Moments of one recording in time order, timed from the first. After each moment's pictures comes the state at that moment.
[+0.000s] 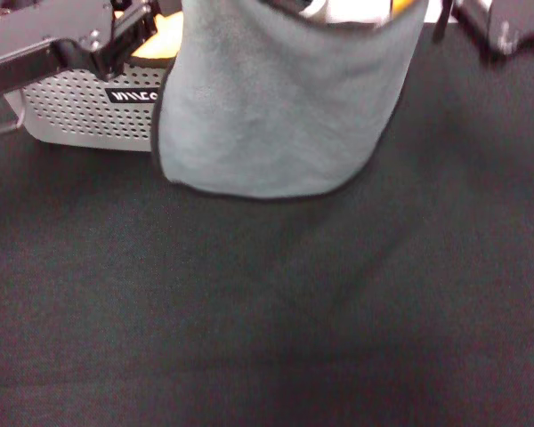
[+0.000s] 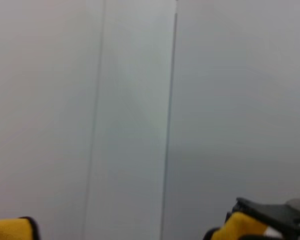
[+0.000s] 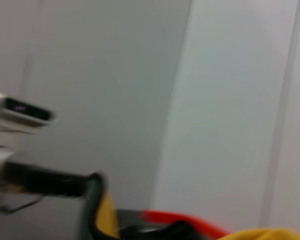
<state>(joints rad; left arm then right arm) -0.52 -2.00 0.69 0.72 1.54 1.73 -1.34 0.39 2.01 -1.25 -1.07 1.94 1.29 -1.99</state>
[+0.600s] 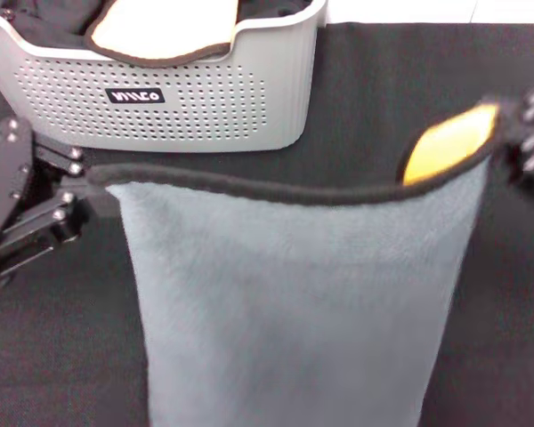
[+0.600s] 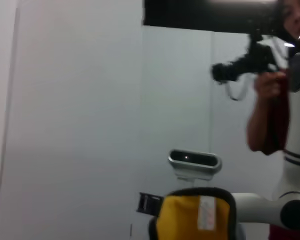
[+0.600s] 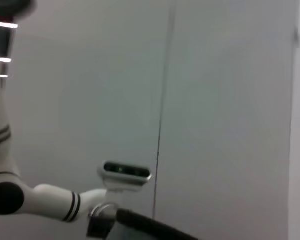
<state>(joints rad) -0.25 -1.86 1.13 0.90 1.20 2.03 -1.42 0.12 2.02 -1.30 -1.32 2.02 1.67 -1.78</state>
